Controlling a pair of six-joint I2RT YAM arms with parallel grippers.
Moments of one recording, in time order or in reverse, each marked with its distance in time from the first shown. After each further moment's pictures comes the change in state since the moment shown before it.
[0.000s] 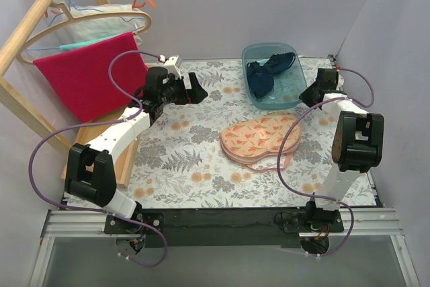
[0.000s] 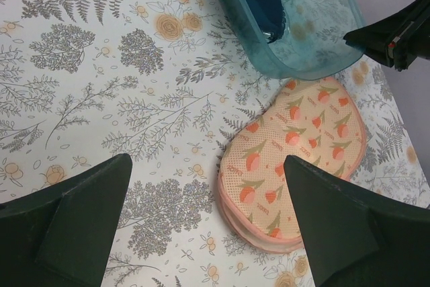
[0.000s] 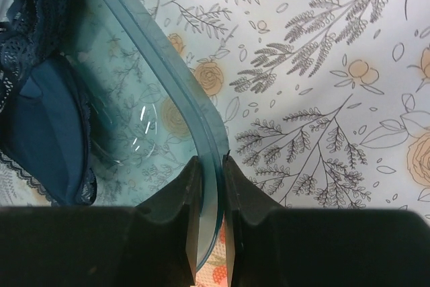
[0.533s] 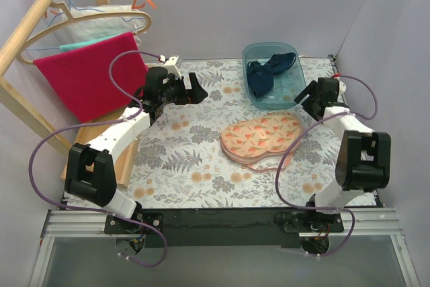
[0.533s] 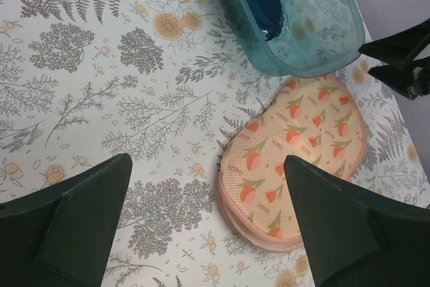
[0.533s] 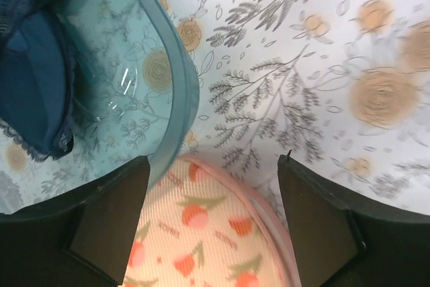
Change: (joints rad) left arm 0.000 0.002 0.000 -0.001 0.002 0.003; right arm 0.026 -0.185 -0.206 0.042 0.053 -0.038
